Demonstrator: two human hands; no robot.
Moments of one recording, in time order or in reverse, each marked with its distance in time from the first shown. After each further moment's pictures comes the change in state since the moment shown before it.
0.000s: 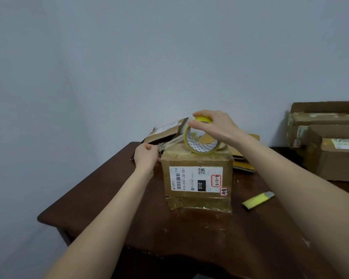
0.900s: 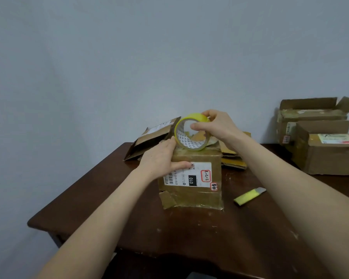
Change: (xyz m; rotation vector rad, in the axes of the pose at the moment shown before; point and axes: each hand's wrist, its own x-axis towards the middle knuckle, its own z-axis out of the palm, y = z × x) left_hand -0.028 0.017 0.013 1.018 -0.458 0.829; right_hand -0.010 0.019 -0.005 0.332 0.111 0.204
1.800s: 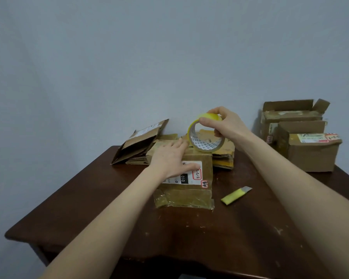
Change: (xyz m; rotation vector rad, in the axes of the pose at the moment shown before) left_hand 0.026 0.049 0.014 0.175 -0.053 0.081; right_hand -0.022 0.003 -0.046 0.033 0.103 0.057
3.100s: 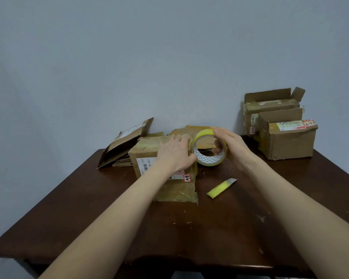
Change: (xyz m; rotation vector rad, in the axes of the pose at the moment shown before) left_hand 0.025 0.055 0.000 -0.042 -0.022 -0.056; right_hand -0.025 0.089 -0.034 0.449 0.017 0.115
